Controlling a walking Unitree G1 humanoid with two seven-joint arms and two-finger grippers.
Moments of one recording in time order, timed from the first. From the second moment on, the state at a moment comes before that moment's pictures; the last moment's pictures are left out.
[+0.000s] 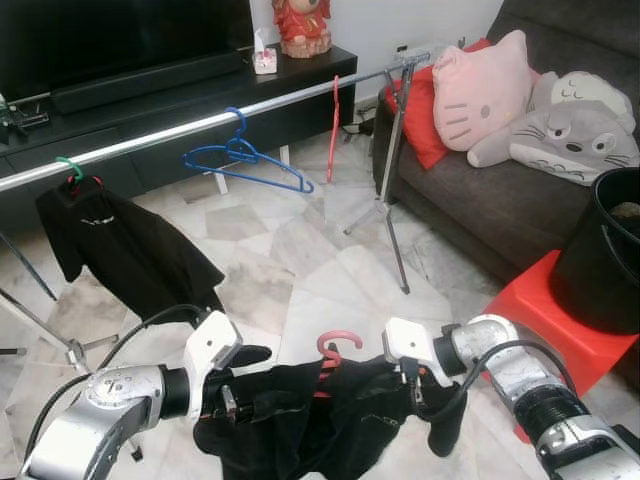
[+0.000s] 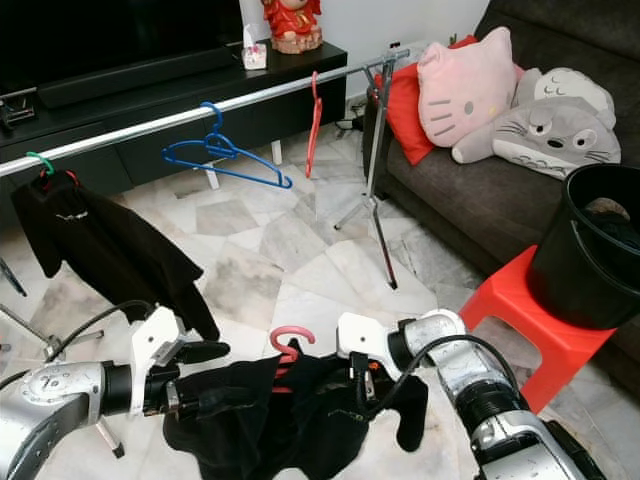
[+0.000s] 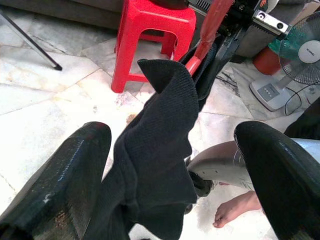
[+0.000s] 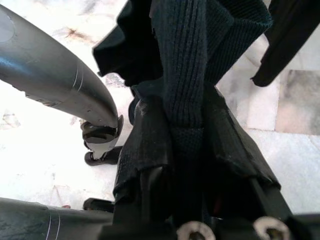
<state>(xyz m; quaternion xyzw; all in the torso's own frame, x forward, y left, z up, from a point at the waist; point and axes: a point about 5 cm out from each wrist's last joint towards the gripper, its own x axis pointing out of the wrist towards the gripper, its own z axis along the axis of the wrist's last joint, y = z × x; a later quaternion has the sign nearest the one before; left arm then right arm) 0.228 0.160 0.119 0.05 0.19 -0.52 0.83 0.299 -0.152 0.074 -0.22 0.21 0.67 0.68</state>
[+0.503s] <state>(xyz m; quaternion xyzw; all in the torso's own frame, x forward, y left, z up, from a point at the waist) 0.240 0.150 0.108 0.05 0.19 -0.52 0.83 0.298 -0.141 0.090 -0.23 0.17 0.70 0.65</state>
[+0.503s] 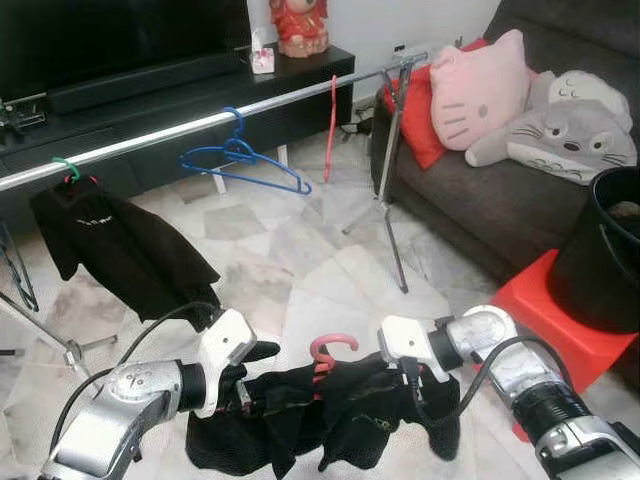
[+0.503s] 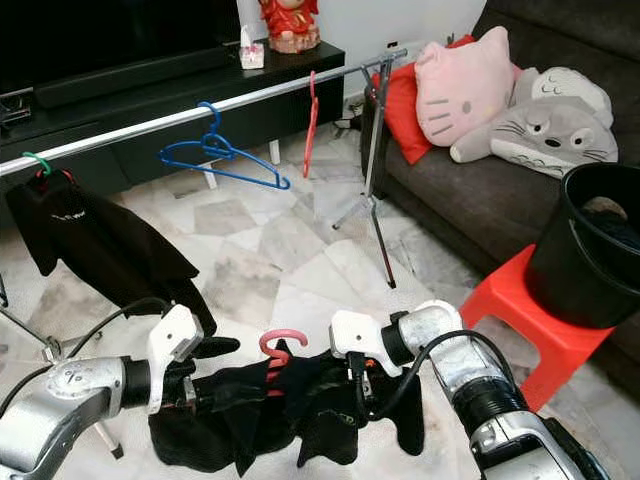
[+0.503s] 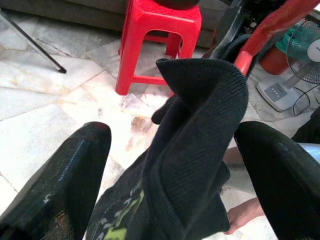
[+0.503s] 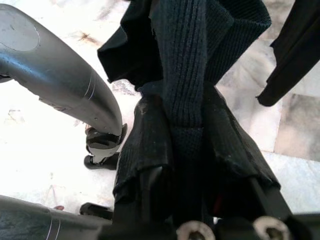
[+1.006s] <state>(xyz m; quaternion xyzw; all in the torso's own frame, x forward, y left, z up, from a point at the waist) 0.240 0.147 0.105 0.04 0.19 -0.53 0.83 0.298 -0.136 0.093 -0.22 0.17 0.71 0.65</state>
